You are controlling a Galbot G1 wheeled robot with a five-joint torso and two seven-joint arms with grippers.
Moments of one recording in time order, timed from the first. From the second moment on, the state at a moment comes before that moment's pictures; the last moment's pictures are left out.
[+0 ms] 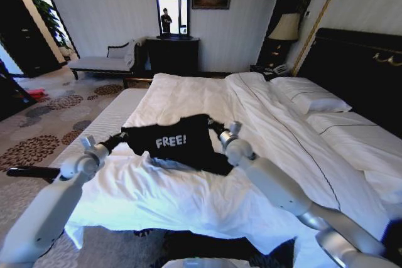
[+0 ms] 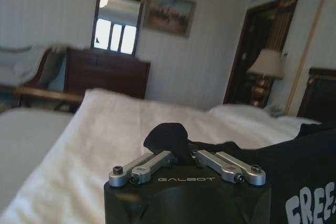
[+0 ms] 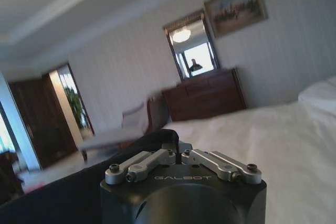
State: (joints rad) left arm 1.00 -0.74 -0.59 -1.78 -1.03 0.33 0.14; right arm -0.52 0.95 -0.12 1.79 1.12 -0.11 0.42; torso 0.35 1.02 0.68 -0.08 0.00
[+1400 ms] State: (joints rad) left arm 1.15 -0.43 -1.26 -2.31 -1.58 0.38 -0.05; right arm -0.78 0.37 0.73 2.51 1.74 -0.09 0.48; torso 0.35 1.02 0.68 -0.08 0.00
